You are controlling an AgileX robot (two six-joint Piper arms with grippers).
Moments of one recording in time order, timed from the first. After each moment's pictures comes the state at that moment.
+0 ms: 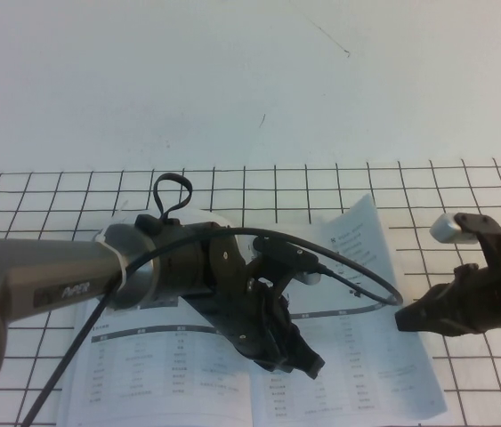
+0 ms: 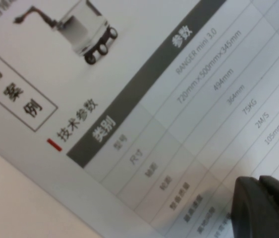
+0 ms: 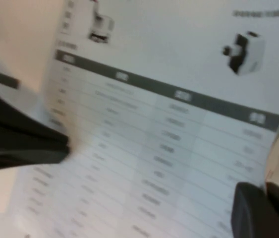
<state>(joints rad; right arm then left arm) 0.11 1.90 -0.84 1.31 0.73 -1.37 -0.62 1.96 -1.17 -0.52 0.57 0.43</state>
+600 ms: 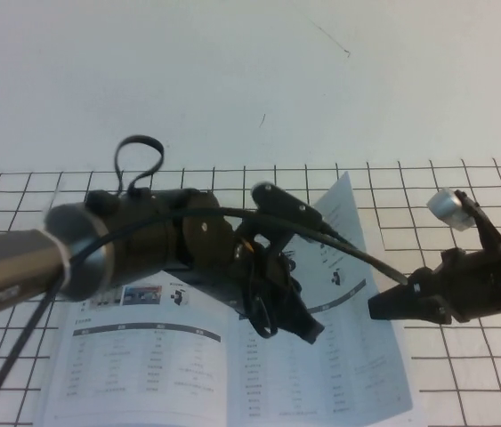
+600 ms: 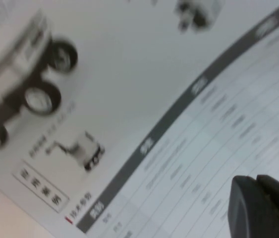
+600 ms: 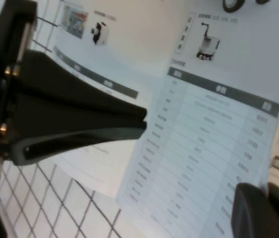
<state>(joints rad) 0.12 1.85 -0.85 1.38 0.96 -1.28 -0.62 1.80 -1.17 -0.47 0.54 0.49</state>
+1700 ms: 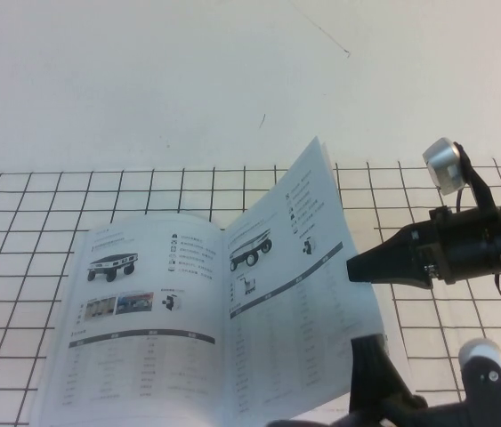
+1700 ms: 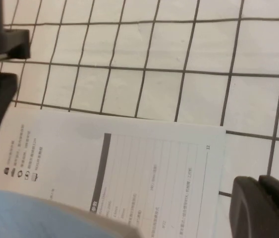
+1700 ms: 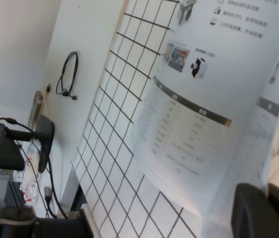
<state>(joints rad) 0.12 1.85 -1.00 1.40 1.17 -1.12 -1.29 1.62 -1.03 0.77 0.48 -0.44</state>
